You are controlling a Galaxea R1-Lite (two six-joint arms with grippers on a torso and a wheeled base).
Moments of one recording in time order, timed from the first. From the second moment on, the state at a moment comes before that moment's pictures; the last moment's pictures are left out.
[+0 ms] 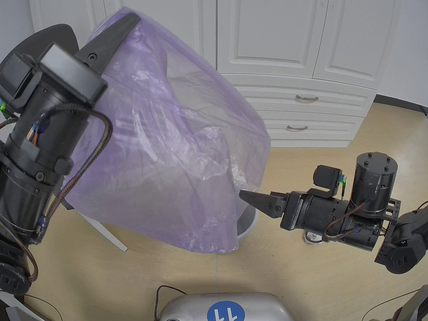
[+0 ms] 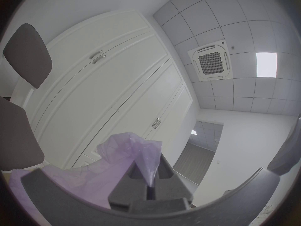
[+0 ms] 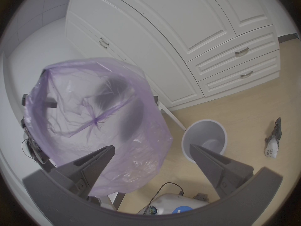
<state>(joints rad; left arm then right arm) -0.83 1.43 -0.66 -1.44 0.14 -0.36 0.72 1.67 -0.59 -0.93 0.07 0.54</state>
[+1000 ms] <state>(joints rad) -0.85 1.26 -0.68 -1.44 0.14 -0.28 0.82 1.89 -0.45 -1.55 0.06 0.67</state>
